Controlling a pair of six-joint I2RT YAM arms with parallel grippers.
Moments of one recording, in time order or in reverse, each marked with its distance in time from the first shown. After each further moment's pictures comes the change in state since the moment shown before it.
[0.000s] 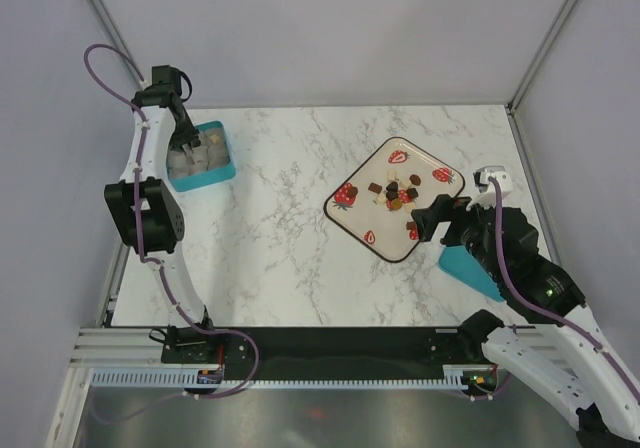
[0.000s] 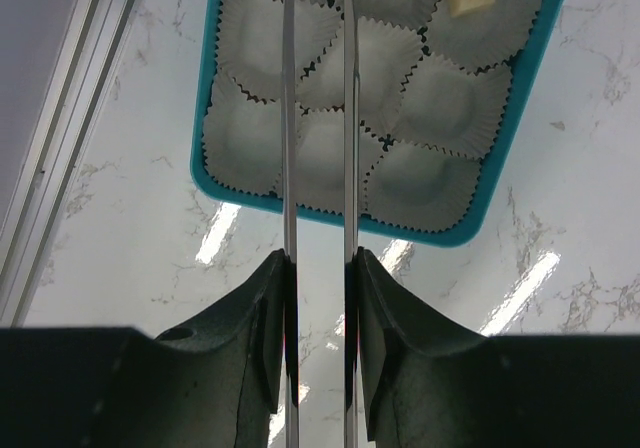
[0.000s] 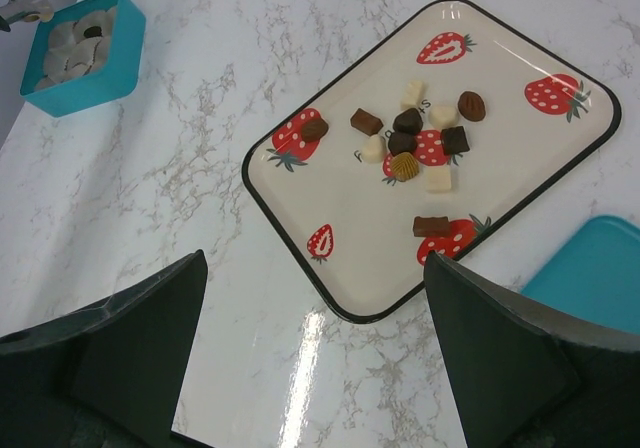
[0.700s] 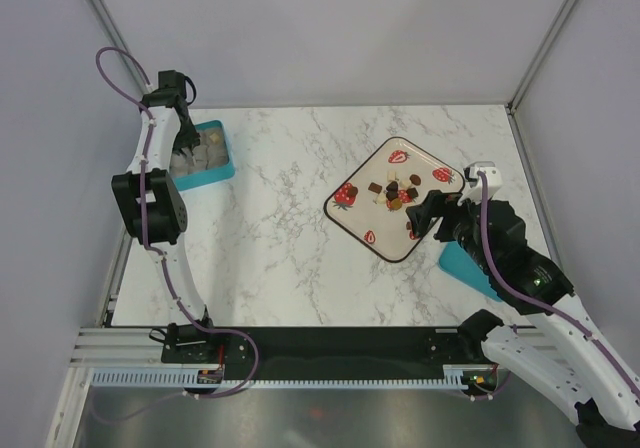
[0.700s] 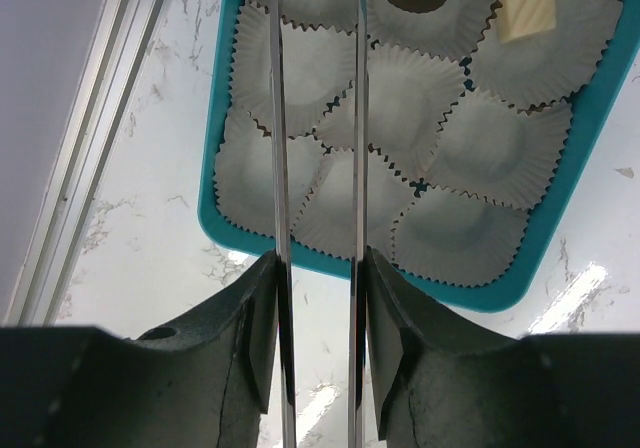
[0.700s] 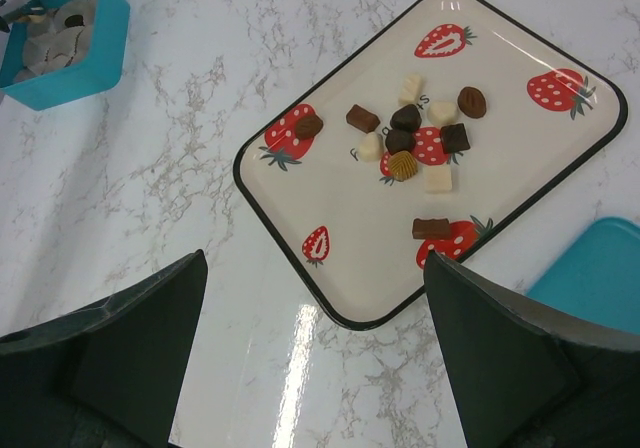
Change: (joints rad) left arm 0.009 0.115 0.034 0.053 -0.066 0.045; right arm 0.000 0.064 -0.021 0.051 0.006 -0.005
